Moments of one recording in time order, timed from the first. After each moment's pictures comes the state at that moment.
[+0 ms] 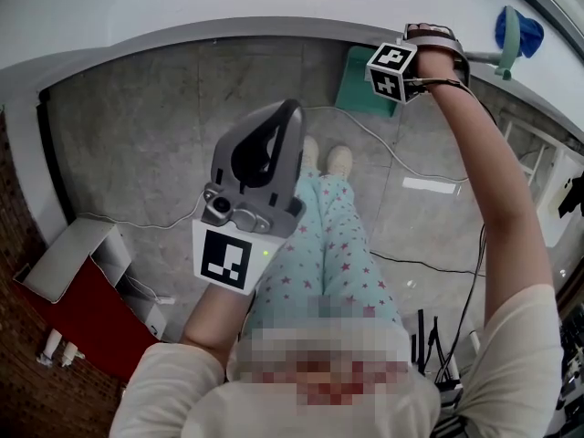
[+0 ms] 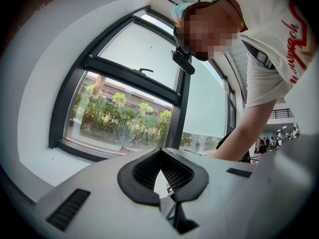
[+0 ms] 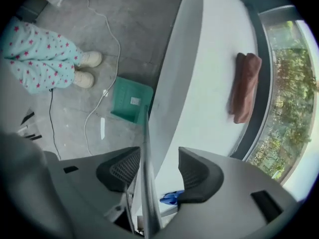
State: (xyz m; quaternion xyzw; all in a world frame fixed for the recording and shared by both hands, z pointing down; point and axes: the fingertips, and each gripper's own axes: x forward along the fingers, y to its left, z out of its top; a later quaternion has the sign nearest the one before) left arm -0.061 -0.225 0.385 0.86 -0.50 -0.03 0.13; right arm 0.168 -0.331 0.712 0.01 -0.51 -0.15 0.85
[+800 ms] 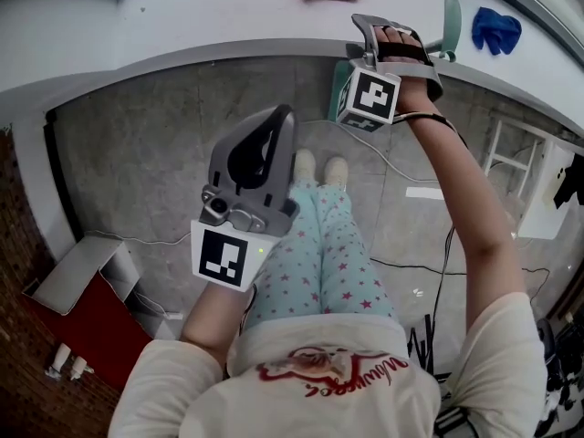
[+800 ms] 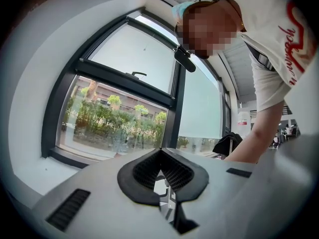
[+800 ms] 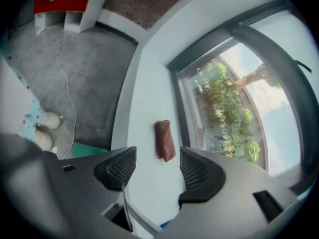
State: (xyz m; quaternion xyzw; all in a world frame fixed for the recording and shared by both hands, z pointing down) left arm -0.046 -0.234 0.348 0.87 -0.48 -0.04 0.11; right arm 0.040 -0.359 0.571 0.25 -0.73 -0.25 0.59
